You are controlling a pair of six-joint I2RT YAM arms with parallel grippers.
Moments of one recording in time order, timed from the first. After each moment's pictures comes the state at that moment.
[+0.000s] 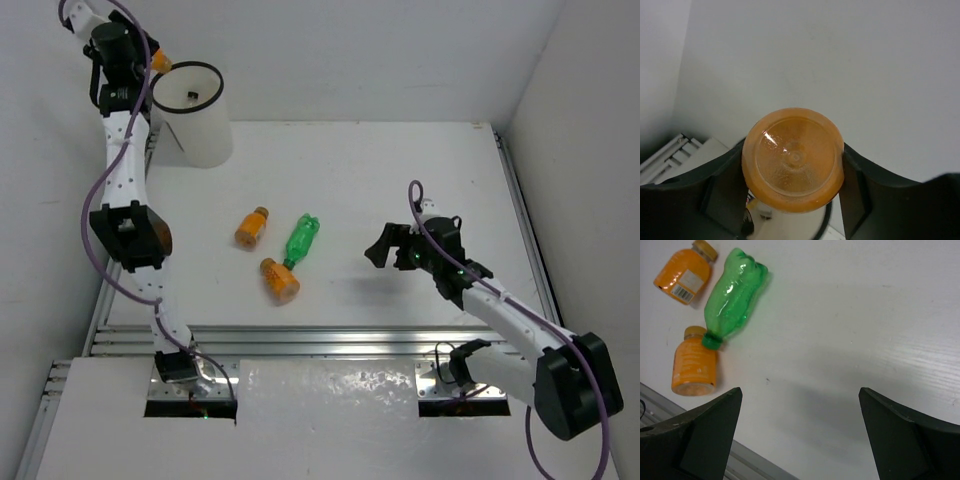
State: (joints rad) left arm 0.18 2.11 2.38 -0.29 -0.27 -0.59; right arm 0.38 1.06 0.49 0.03 -0.17 0.46
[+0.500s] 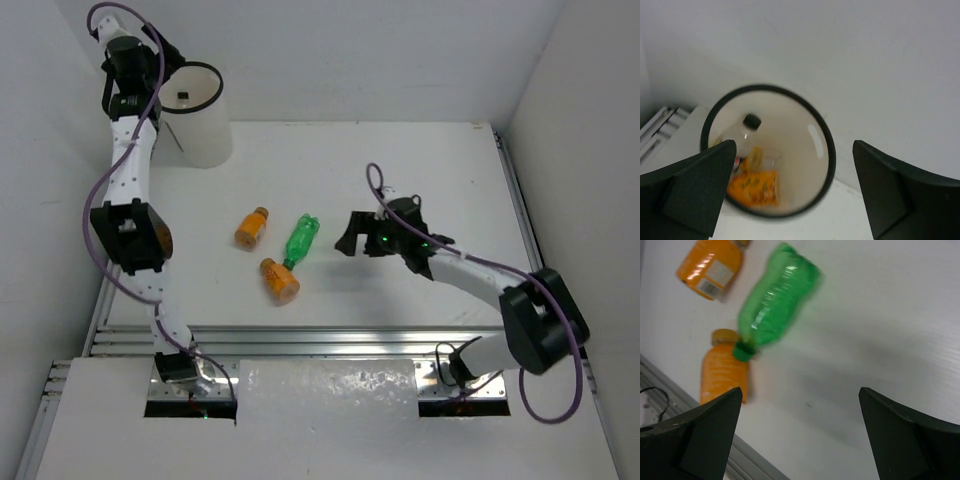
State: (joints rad) left arm 0.19 2.17 2.35 -0.29 -0.11 -0.53; right arm 0.47 1.38 0.66 0.10 -0.23 0.51
